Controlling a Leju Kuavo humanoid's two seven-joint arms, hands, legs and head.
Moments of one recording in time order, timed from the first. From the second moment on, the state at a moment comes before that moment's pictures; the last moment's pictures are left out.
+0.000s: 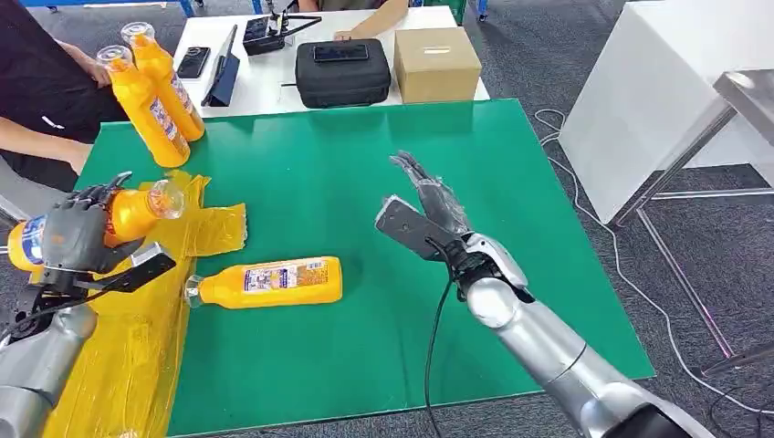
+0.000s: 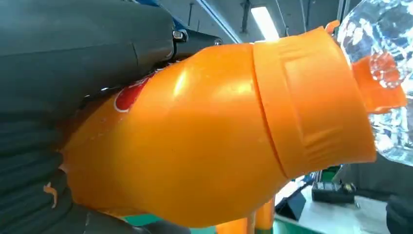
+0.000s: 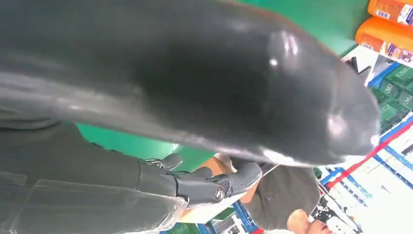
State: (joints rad) left arm -0.61 0.27 -0.14 -0.77 -0.94 0.70 -0.49; right arm -0.52 -0.20 0.69 -1.45 0.29 -0.16 0.17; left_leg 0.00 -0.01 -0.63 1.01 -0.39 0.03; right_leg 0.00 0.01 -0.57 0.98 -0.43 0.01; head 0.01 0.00
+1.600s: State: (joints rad) left arm -0.54 0.25 -0.19 -0.72 -0.75 0.69 -0.52; right arm -0.50 -0.23 0.74 -1.49 0.29 -0.12 0.19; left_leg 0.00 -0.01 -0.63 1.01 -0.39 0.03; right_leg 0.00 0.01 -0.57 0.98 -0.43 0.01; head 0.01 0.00
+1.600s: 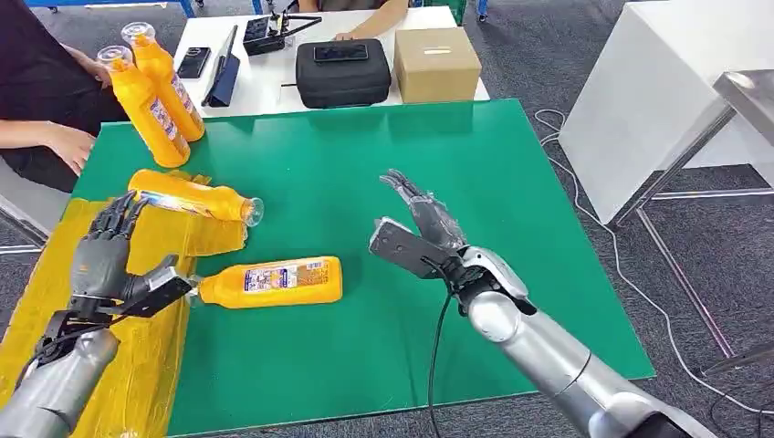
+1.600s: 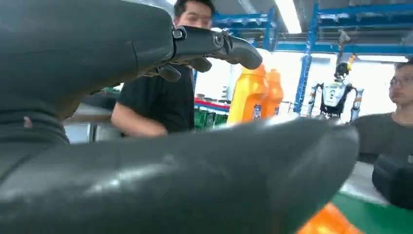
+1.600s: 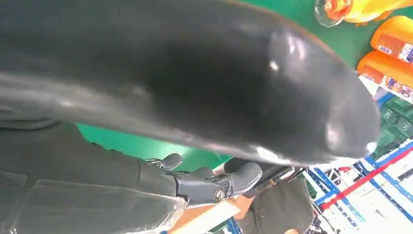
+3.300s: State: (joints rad) left arm -0.59 0.20 -0.31 -1.20 0.23 0.58 -0.47; right arm -0.71 0.11 1.00 -1.02 0.38 0.09 0.36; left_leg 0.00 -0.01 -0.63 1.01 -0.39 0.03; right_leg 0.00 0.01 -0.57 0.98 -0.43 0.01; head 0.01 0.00
